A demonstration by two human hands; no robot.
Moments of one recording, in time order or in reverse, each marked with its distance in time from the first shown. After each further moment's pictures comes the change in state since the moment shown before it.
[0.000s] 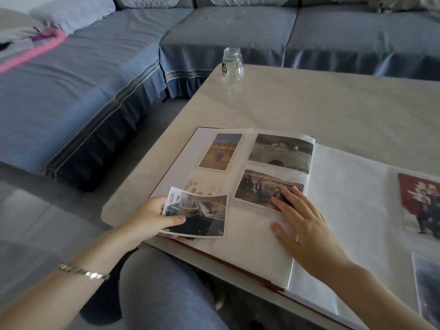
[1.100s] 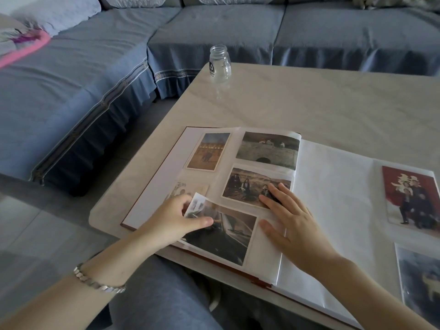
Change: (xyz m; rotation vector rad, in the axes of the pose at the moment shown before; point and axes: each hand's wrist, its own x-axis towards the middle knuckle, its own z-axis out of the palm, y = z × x) left_hand -0.003 0.034 0.038 0.206 -0.090 0.026; right_hand 0.001 0.009 0.007 0.064 0.024 -0.015
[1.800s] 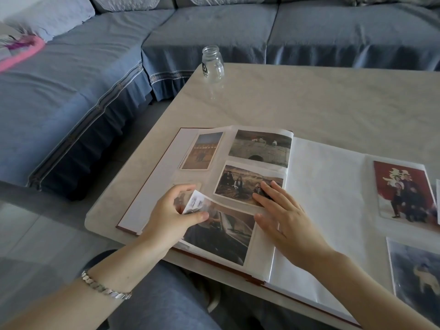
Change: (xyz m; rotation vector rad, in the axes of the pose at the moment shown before) left_hand -0.008 0.017 0.016 -0.263 0.287 0.088; right_hand 0.002 0.002 -0.001 0.083 0.050 -0.035
